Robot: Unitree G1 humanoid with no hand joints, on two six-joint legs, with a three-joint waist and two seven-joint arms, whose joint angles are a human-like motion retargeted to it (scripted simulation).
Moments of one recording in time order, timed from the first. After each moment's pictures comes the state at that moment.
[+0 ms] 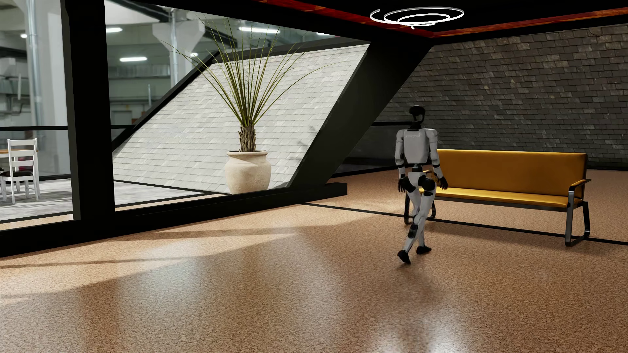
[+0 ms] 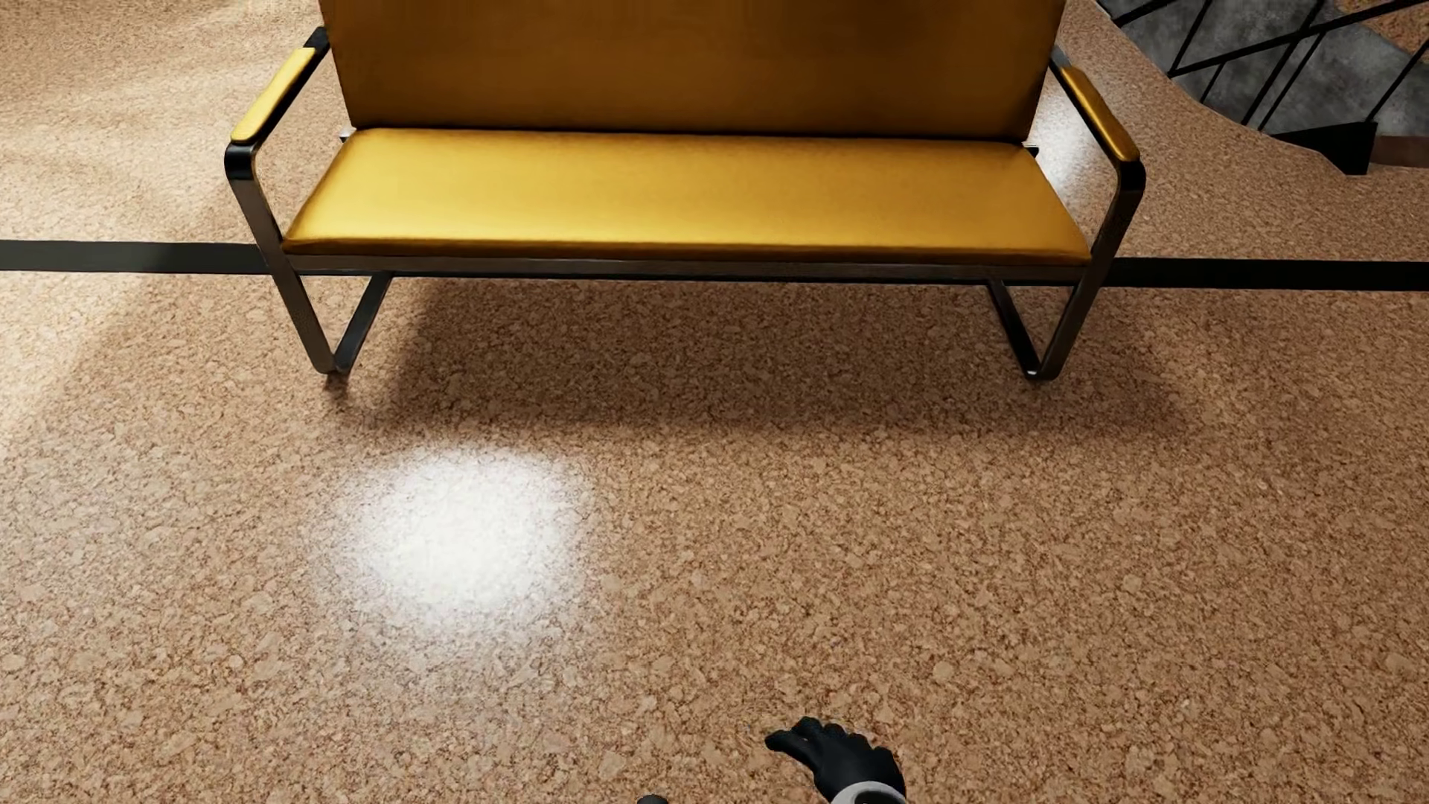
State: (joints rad) body -0.48 0.20 0.06 0.00 0.19 0.00 0.12 0.13 -0.02 0.37 0.43 0.23 -0.10 0.08 -0.07 0.08 -0.04 0.04 0.04 -0.03 0.38 0.80 0.98 0.82 -0.84 0.19 0.13 0.10 -0.26
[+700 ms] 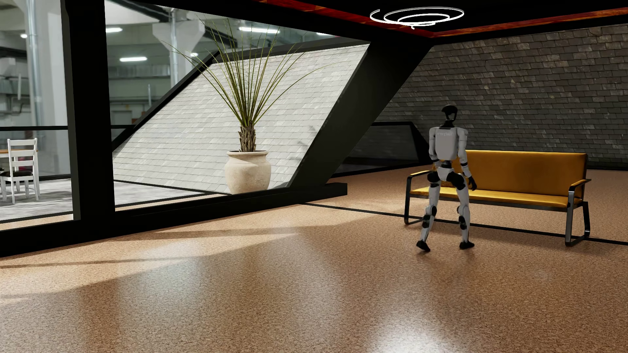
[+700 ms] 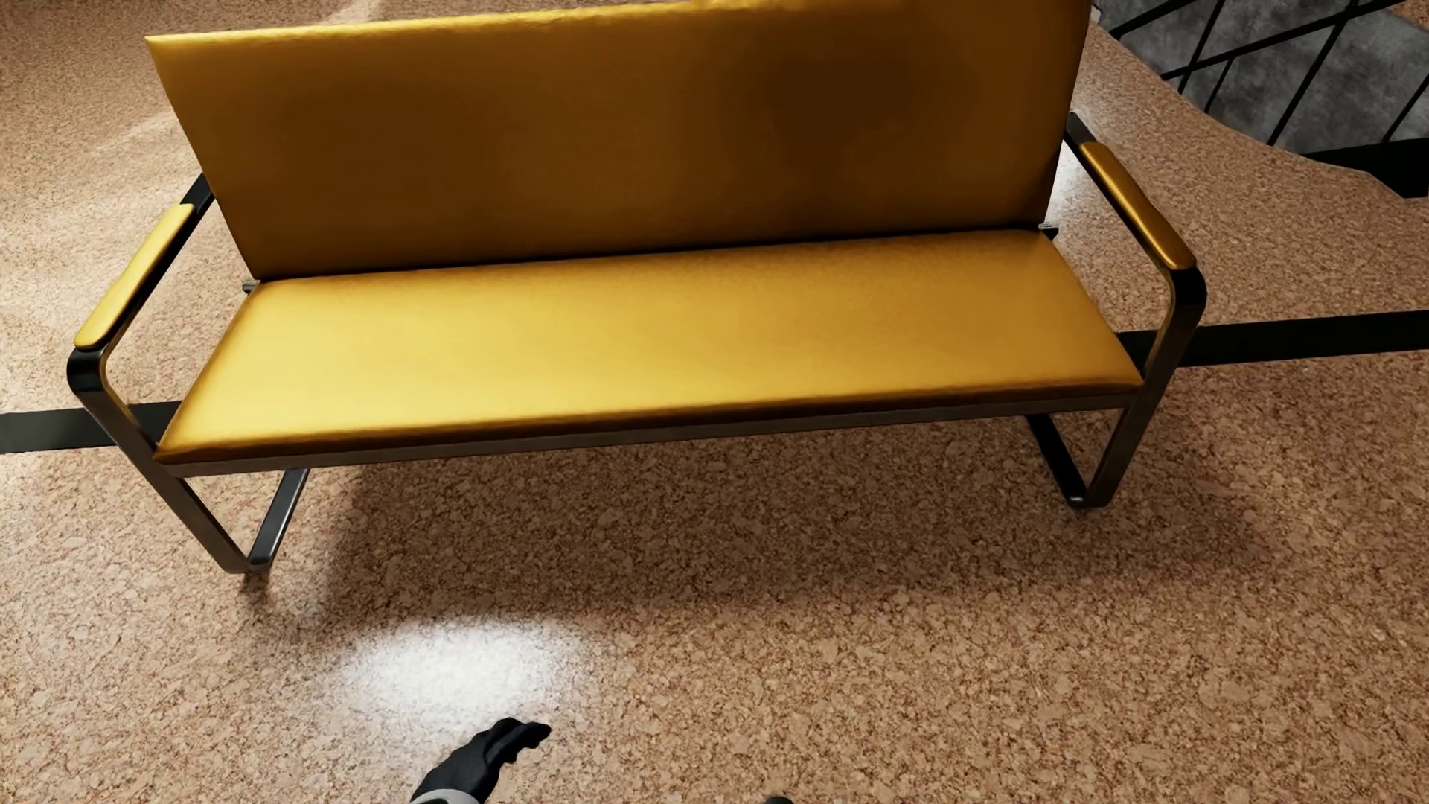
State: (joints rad) body 0.16 -0.44 -0.05 -0.11 -0.10 -0.05 0.06 -0.03 -0.02 0.36 0.26 0.00 0.13 -0.13 0.16 0.07 -0.07 0.03 0.06 -0.12 0.18 0.83 0.94 0.83 -0.83 0.12 0.29 0.17 -0.25
